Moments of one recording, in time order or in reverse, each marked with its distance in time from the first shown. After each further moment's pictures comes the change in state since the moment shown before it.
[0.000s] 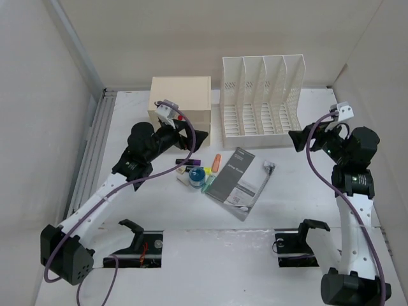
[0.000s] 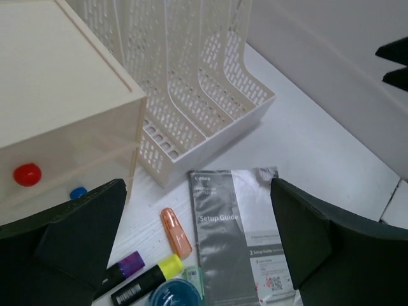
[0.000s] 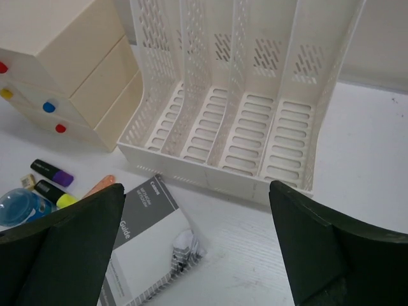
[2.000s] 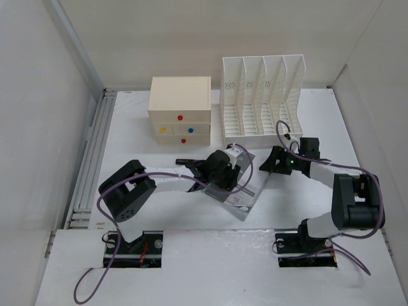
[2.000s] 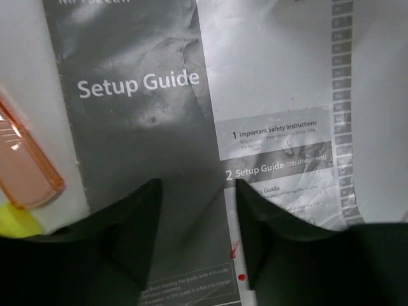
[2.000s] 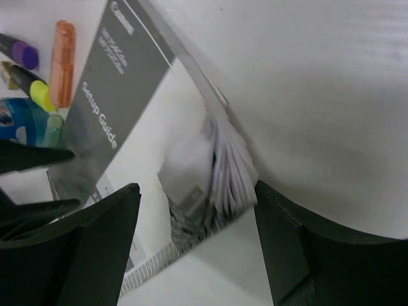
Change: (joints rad) left arm -0.466 0.694 0.053 -0.035 -0.236 -0.041; right arm 0.150 0.653 -0.304 0.155 -0.035 0.190
